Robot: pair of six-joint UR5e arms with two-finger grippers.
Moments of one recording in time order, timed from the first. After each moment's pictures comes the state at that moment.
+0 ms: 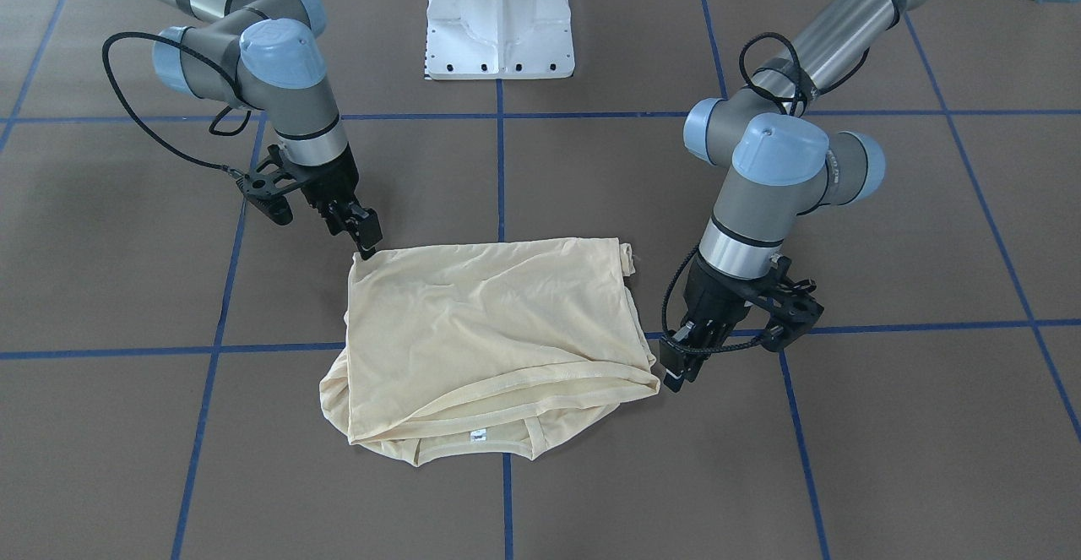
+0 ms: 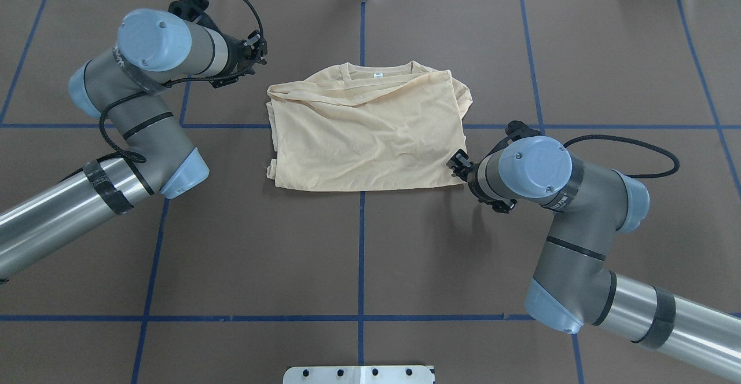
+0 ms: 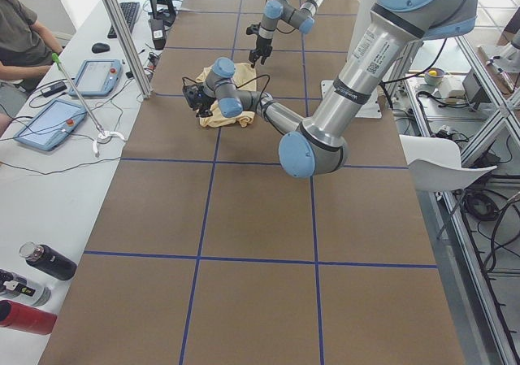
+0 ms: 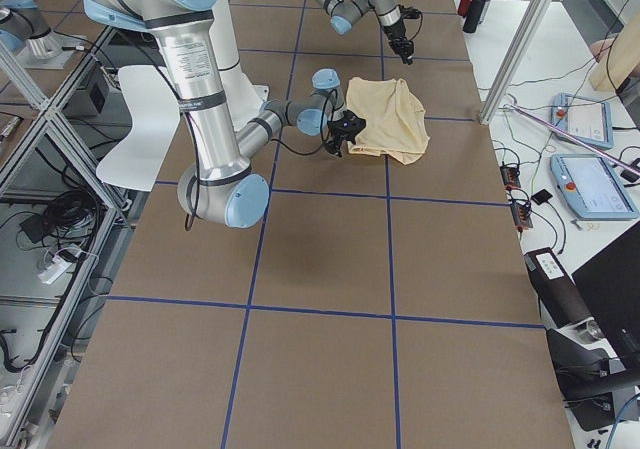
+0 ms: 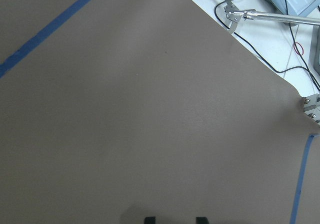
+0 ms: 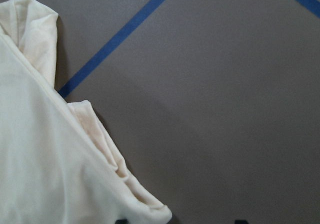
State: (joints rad) left arm -0.79 -2.20 -1.34 -2.24 -1.72 -1.72; right arm 0.51 -1.21 1.75 -1.28 1.68 1.98
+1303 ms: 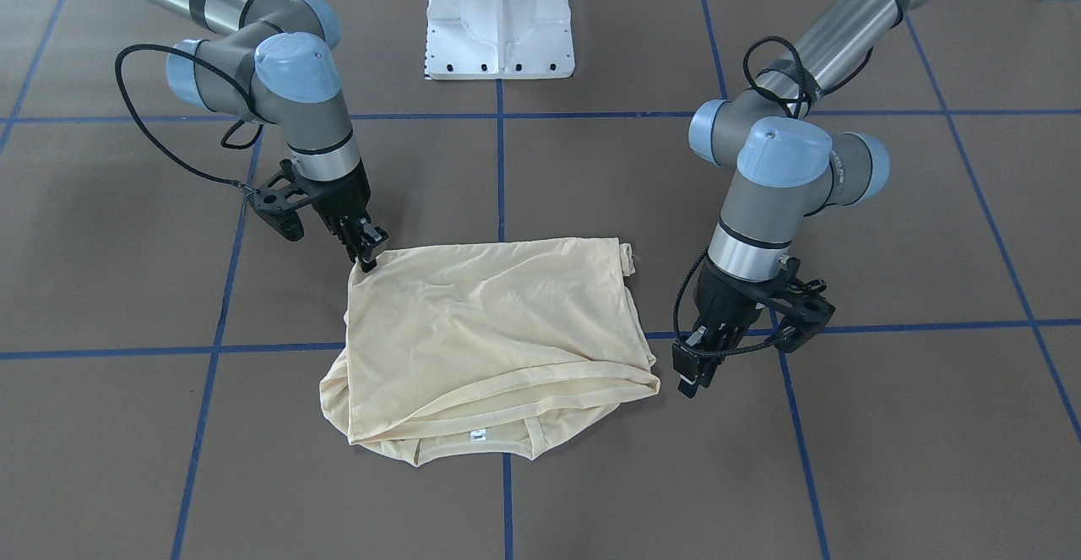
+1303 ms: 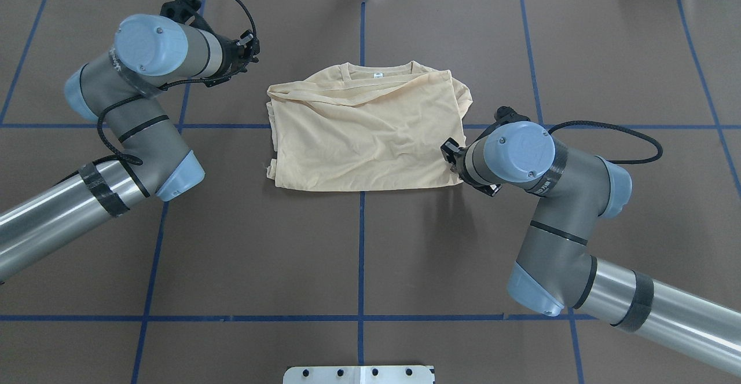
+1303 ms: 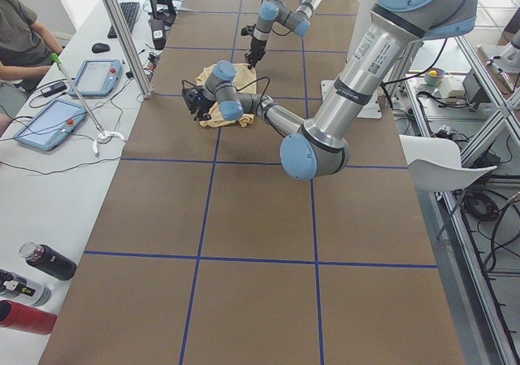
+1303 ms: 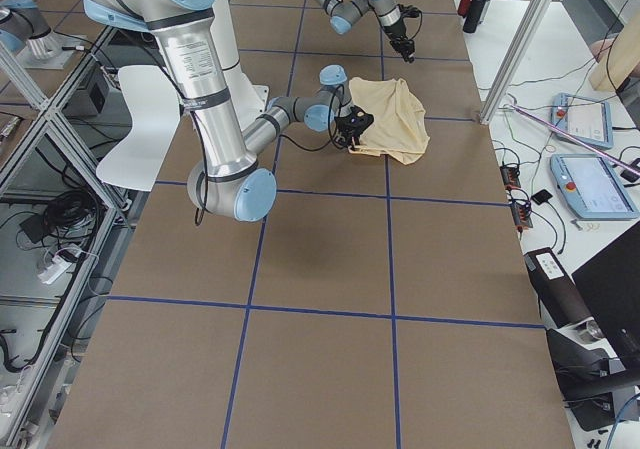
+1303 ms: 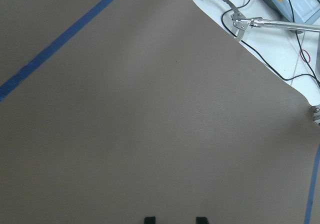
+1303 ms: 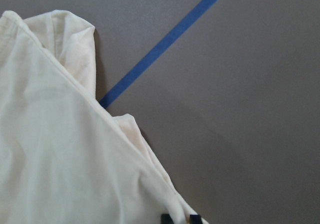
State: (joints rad) left arm -0.79 -2.19 -1.34 -2.24 -1.68 -1.72; right arm 0.54 -1.14 1.69 -1.28 1.67 1.97
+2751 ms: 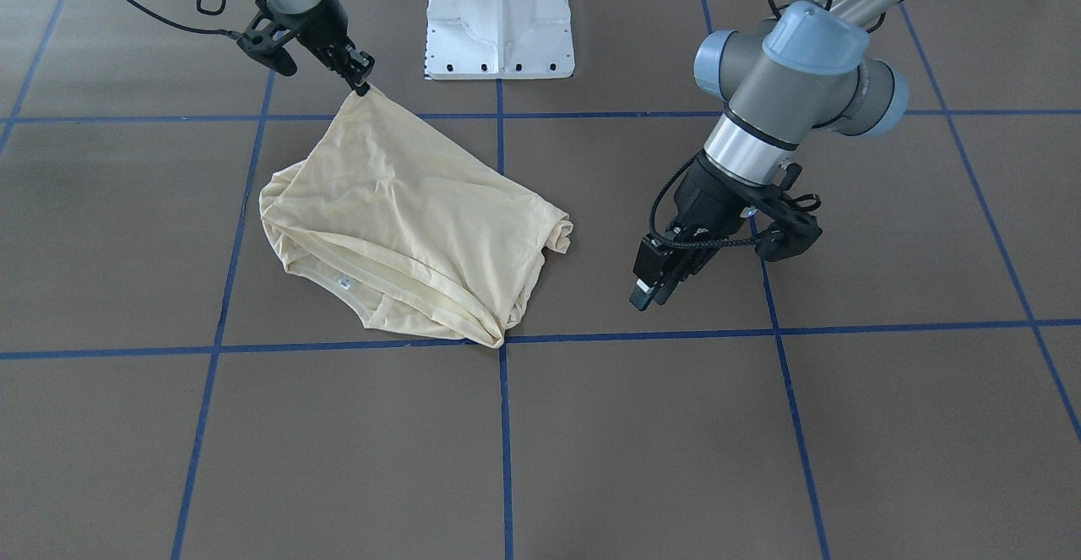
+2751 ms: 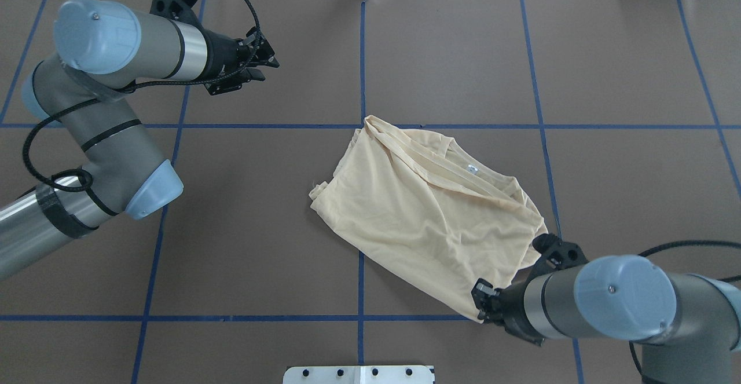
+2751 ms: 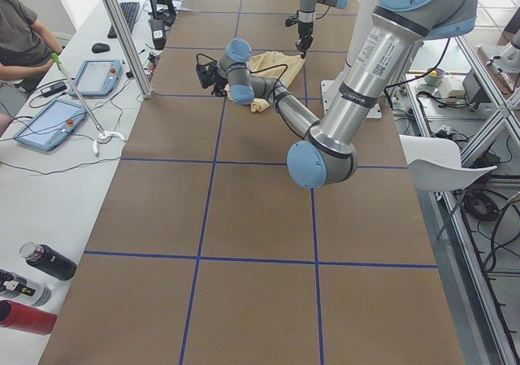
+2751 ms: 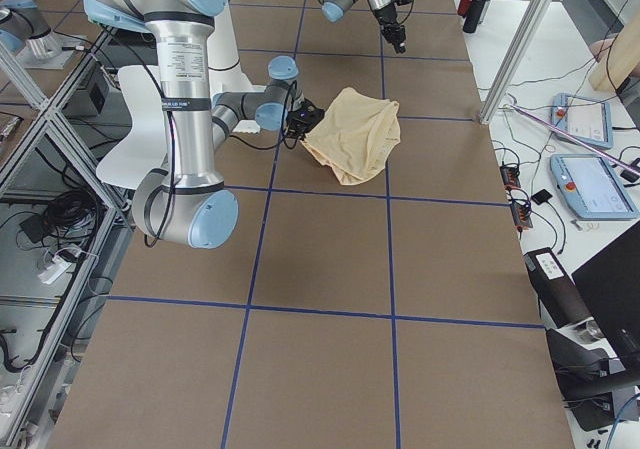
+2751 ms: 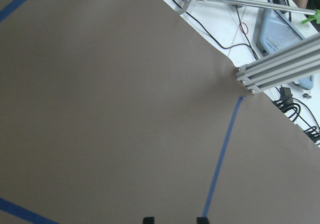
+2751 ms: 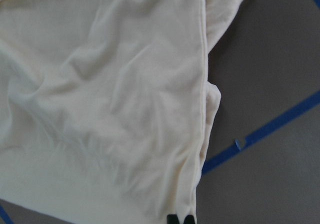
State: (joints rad) left arm -0.79 -2.09 -1.66 -2.23 -1.87 -1.74; right arm 0.19 -1.52 2.19 -1.30 1.78 2.11
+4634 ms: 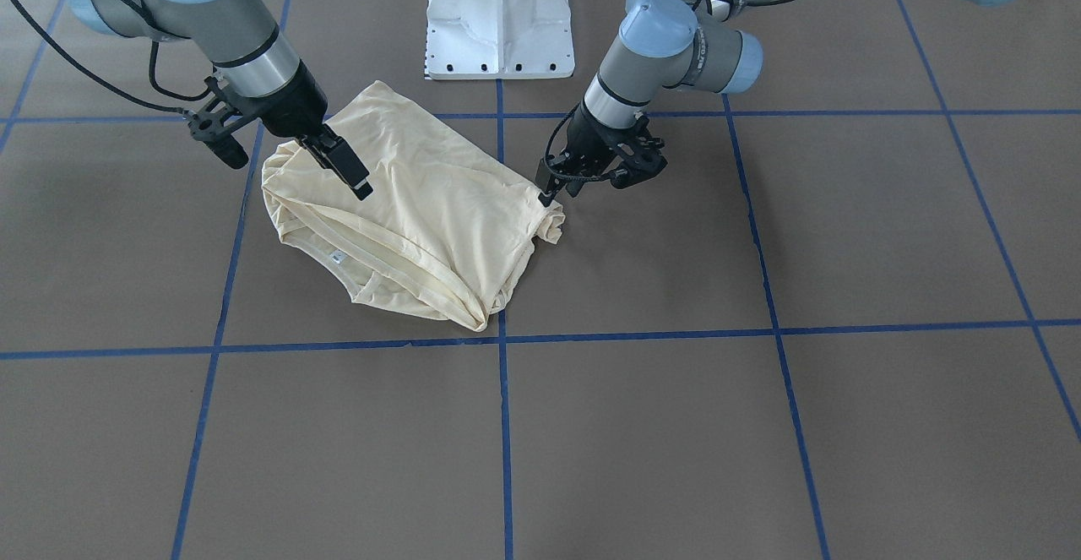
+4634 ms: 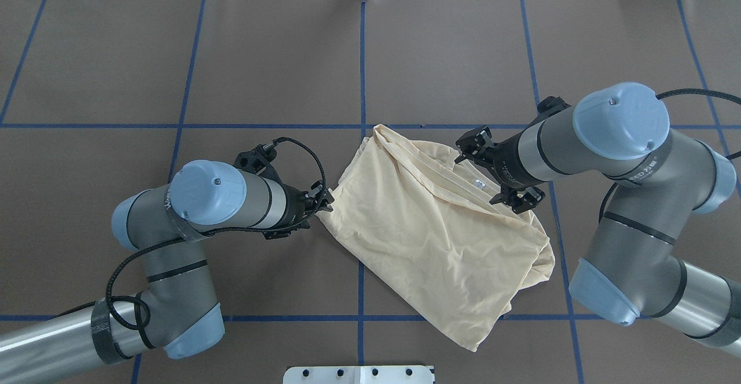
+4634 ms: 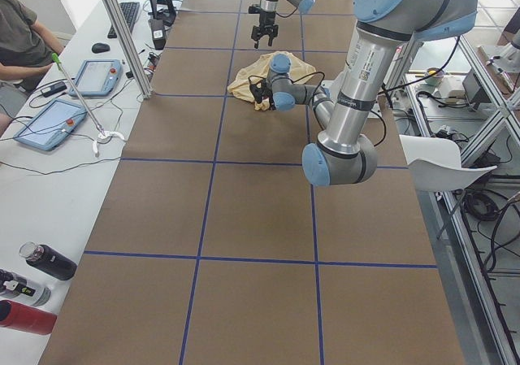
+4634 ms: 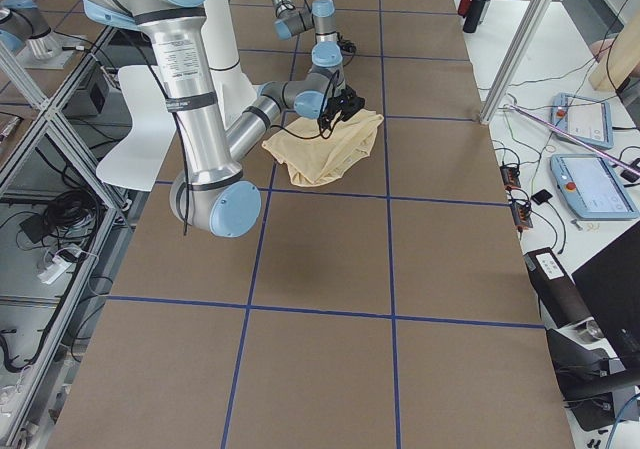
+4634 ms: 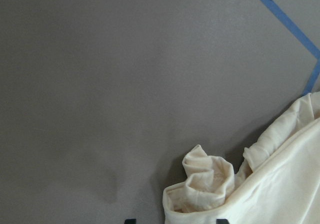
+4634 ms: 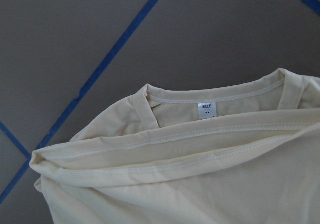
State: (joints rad) left arm -0.43 -2.07 -1.67 -2.11 -1.79 -1.91; right arm 0.63 -1.27 1.98 -1.30 1.95 2.04
